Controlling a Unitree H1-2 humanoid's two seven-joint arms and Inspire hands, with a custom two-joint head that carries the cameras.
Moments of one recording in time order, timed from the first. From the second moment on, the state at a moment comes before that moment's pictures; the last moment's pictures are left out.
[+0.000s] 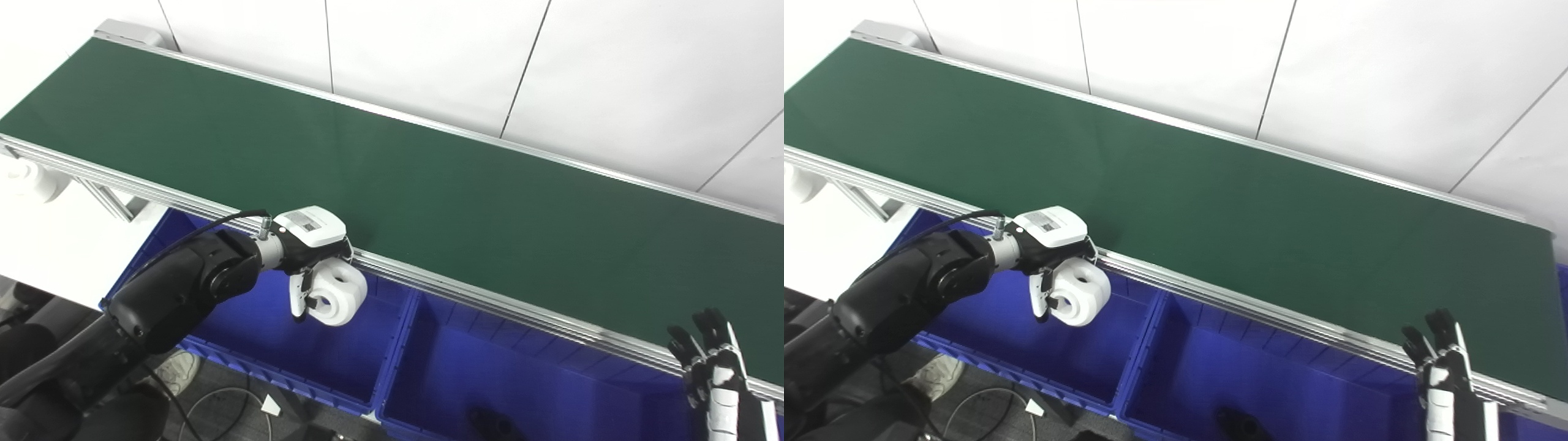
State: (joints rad) left arm -0.09 0.58 -0.34 -0.10 0.92 -0.05 -0.56; right arm 0.34 -0.16 -0.05 -0.33 0.13 -0.03 0.09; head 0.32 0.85
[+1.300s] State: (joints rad) left arm 0.12 0.31 0.14 -0.61 0.08 0.45 -1.10; right arm 0.34 -0.11 0.02 -0.34 -0.02 0.01 0.08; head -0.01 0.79
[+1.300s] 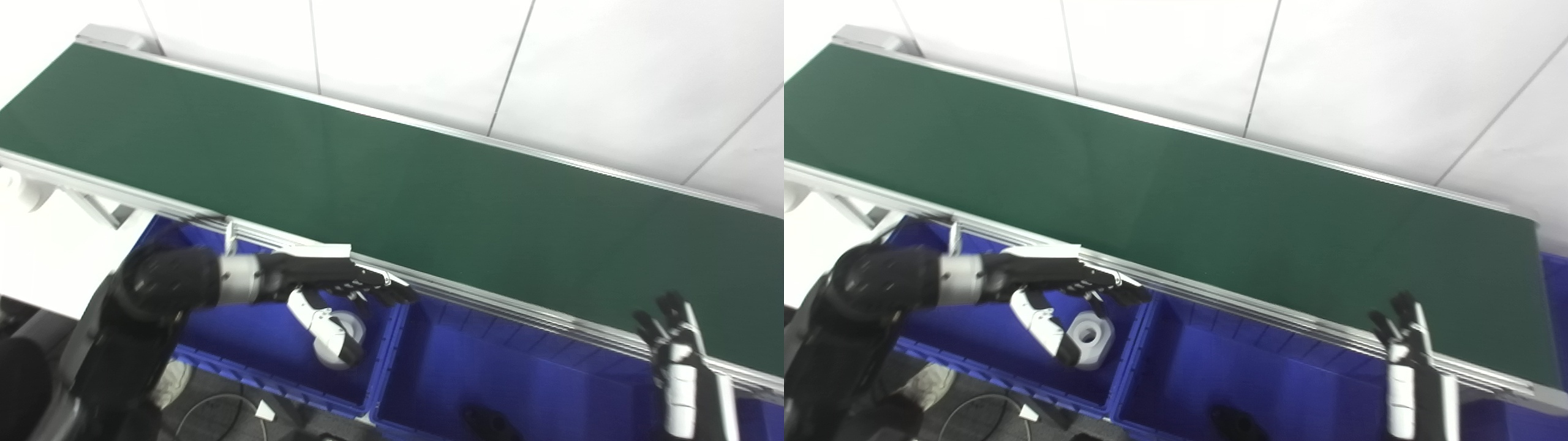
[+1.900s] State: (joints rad) left arm 0.33 0.06 0.25 -0.03 0.14 -0.32 -0.43; right arm 0.34 0.03 0.13 -0.15 -0.23 -0.01 -0.04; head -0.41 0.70
